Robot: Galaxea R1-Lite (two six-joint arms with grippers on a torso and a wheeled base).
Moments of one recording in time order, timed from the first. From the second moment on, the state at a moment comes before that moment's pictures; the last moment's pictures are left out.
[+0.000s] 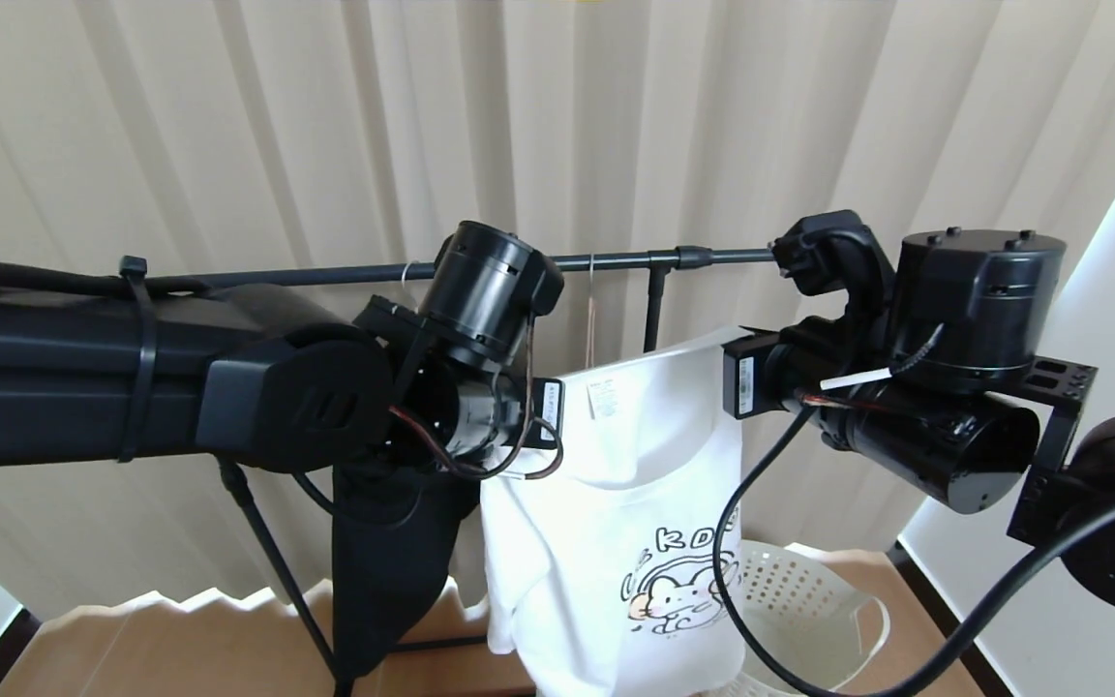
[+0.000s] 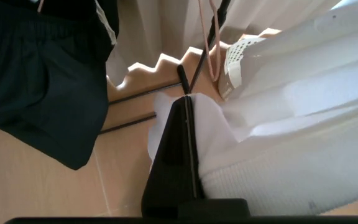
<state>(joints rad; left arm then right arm) -0.72 1.90 -1.42 0.20 0.37 -0.34 0.64 1.70 -0.93 -0.58 -0.37 0.04</state>
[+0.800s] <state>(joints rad) -0.72 1.77 -1.44 0.20 0.37 -0.26 0.66 1.66 -0.96 -0.49 -0.42 0.03</state>
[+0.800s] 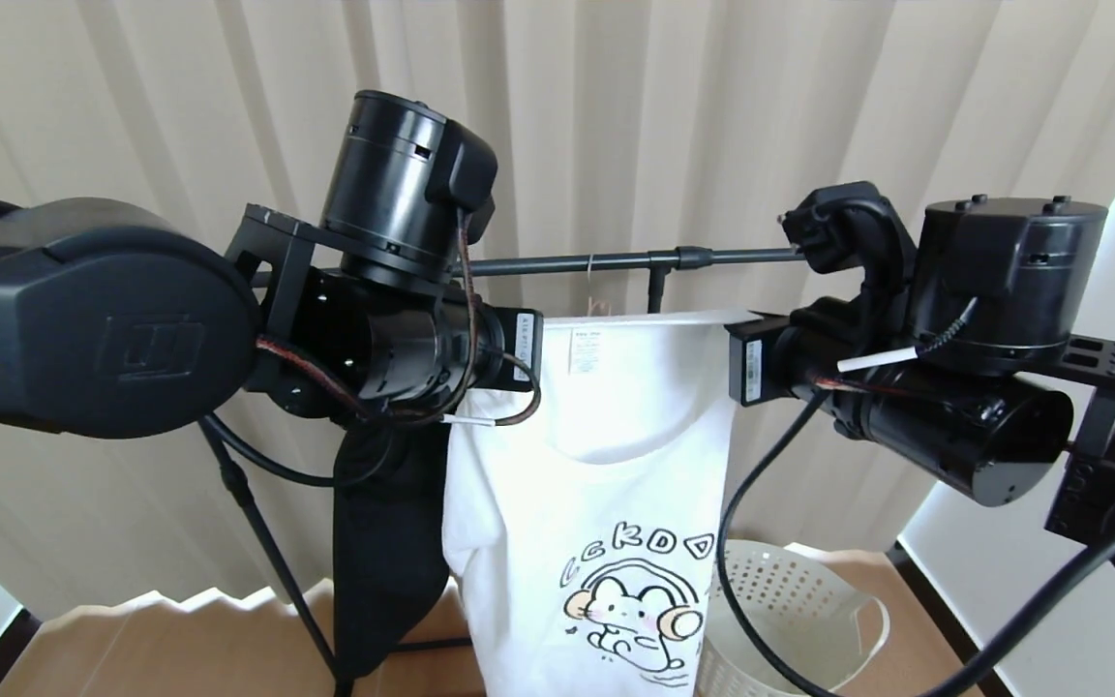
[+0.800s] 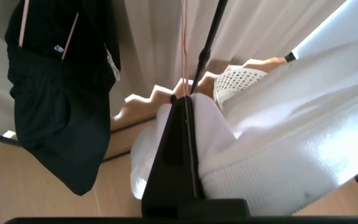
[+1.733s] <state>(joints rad) -0.58 1.86 -1.47 -0.03 -0.25 0.08 1.18 1.68 -1.05 -0.19 -0.41 0.40</state>
